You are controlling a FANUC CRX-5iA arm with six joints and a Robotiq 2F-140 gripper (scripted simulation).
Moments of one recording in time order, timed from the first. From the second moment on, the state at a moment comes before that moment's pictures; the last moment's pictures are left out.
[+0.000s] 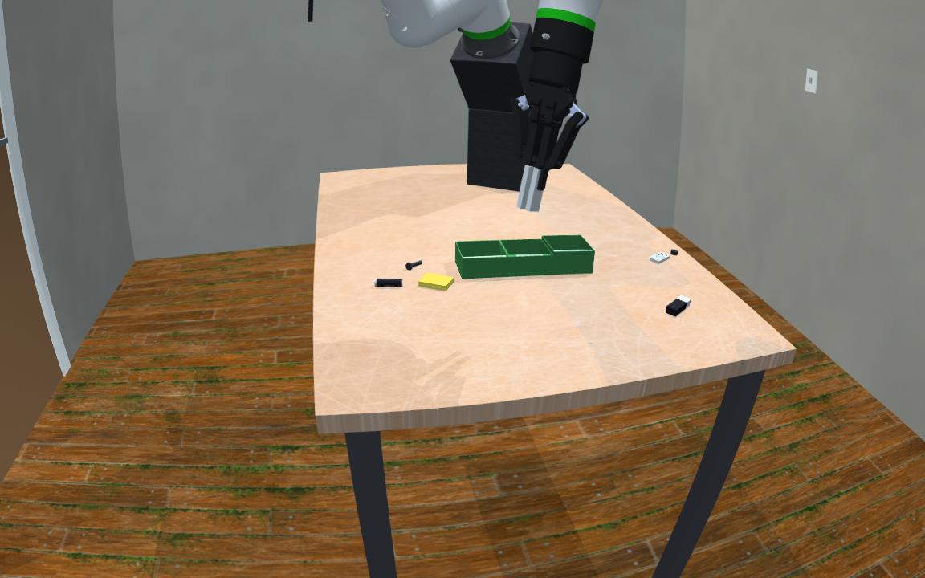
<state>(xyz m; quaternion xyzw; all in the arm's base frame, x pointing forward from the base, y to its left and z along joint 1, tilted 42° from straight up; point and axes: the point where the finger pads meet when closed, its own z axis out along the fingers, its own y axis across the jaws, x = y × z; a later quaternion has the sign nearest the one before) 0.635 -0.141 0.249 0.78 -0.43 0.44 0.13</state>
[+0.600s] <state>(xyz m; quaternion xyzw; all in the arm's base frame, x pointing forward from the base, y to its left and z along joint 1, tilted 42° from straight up) 0.585 -0.101 0.193 0.86 -0.29 0.39 0.17</state>
